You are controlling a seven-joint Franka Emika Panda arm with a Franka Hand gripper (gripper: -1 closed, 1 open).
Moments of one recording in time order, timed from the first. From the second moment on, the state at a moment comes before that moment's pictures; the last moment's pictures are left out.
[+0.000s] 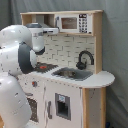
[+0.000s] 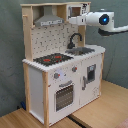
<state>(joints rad) -0.06 -0.32 0.50 -1.93 -1.47 2.50 -0.79</state>
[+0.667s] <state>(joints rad) -0.07 -0.18 0.51 -1.79 -1.47 2.45 -0.80</state>
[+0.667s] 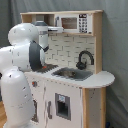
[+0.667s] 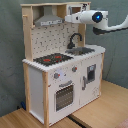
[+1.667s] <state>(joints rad) -0.05 -0.17 0.66 -1.77 -1.41 2.25 -0.80</state>
